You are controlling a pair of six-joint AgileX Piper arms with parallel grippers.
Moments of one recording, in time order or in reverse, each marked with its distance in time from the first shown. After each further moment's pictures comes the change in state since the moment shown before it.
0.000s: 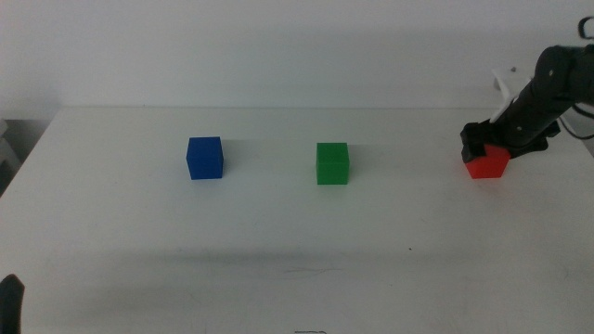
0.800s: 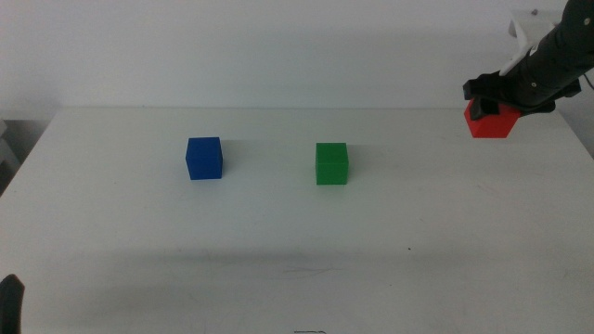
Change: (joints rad) left arm 0.000 0.000 0.000 0.000 0.000 0.000; right arm 0.073 -0.267 0.086 -0.025 0.047 0.134
